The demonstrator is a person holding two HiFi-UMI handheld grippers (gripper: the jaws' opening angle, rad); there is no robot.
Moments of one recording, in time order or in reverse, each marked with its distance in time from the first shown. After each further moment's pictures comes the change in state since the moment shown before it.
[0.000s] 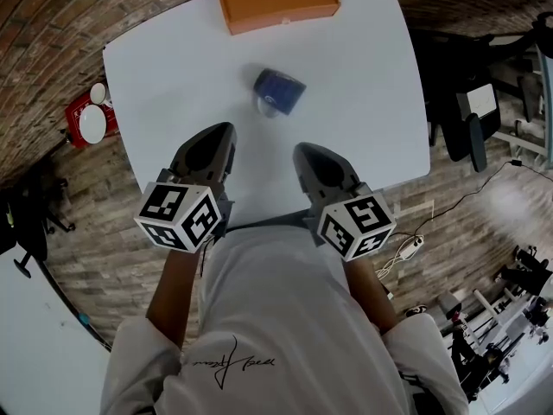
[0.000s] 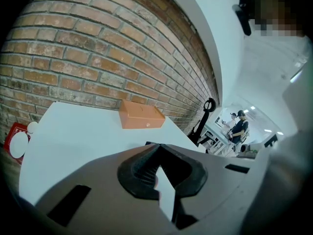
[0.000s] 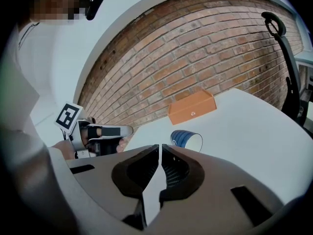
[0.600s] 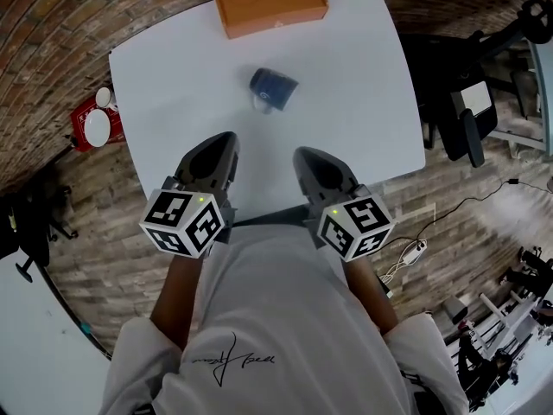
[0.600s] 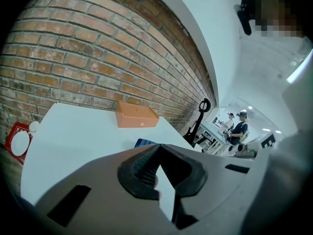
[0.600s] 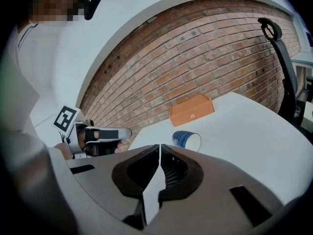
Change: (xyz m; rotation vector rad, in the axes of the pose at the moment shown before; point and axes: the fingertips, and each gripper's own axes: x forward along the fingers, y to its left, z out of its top) left arm -0.023 -0.029 -0.010 0.014 -0.022 -0.017; right arm -0.029 0.009 -0.003 -0.008 -0.044 0.004
